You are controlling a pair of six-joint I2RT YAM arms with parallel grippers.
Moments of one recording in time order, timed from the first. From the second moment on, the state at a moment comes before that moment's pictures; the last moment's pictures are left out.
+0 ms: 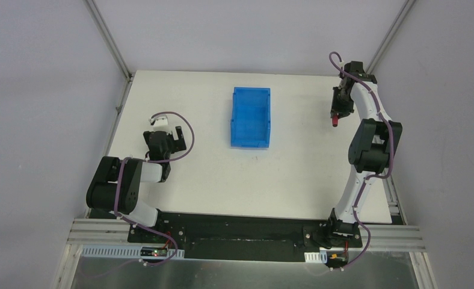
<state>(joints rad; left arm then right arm) -0.09 1.51 0.36 0.87 -0.19 -0.08 -0.09 2.05 1.83 -0.96 0.06 0.05</state>
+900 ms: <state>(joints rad) -0.09 1.51 0.36 0.87 -0.19 -0.08 0.09 1.94 1.98 -1.12 0.04 0.25</state>
